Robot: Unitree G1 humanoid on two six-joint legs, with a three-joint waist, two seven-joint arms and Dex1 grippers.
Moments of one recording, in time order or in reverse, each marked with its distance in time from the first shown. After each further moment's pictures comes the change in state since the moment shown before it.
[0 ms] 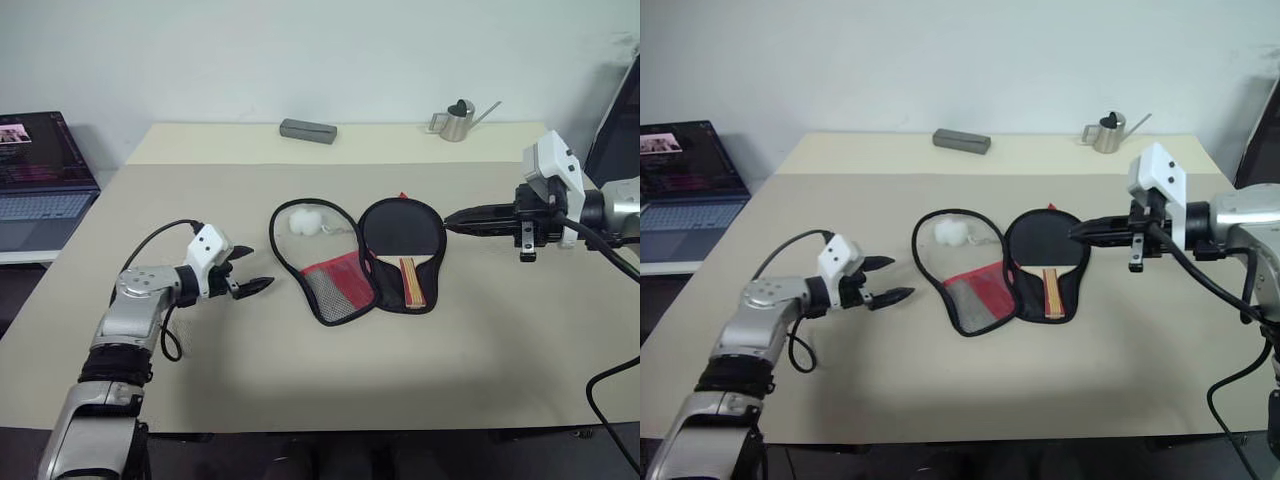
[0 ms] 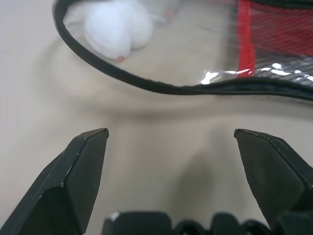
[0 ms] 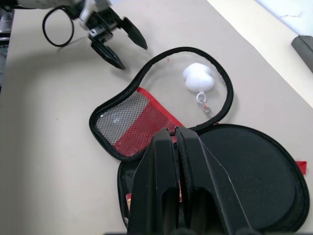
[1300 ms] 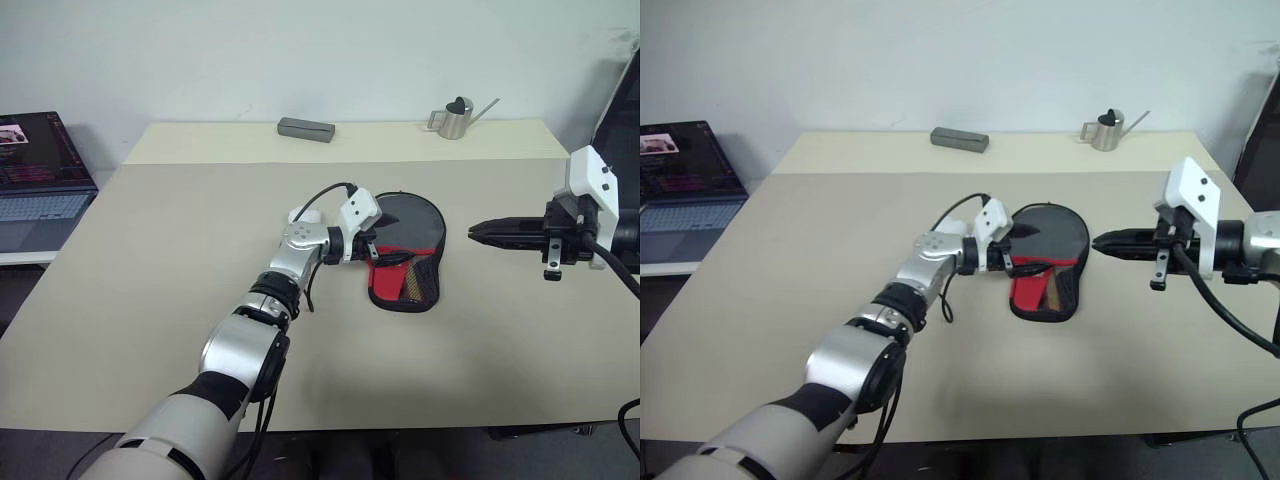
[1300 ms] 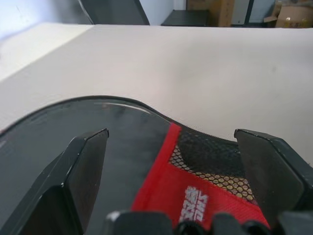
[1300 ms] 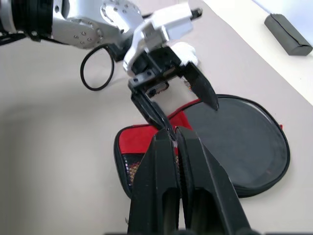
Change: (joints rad) left arm -0.552 -0.579 -0.081 0.629 0.136 -0.325 -0.014; right arm 0.217 -0.081 -0.185 -0.173 0.074 0.089 -0.108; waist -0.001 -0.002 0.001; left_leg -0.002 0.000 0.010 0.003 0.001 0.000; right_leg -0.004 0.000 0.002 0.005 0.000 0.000
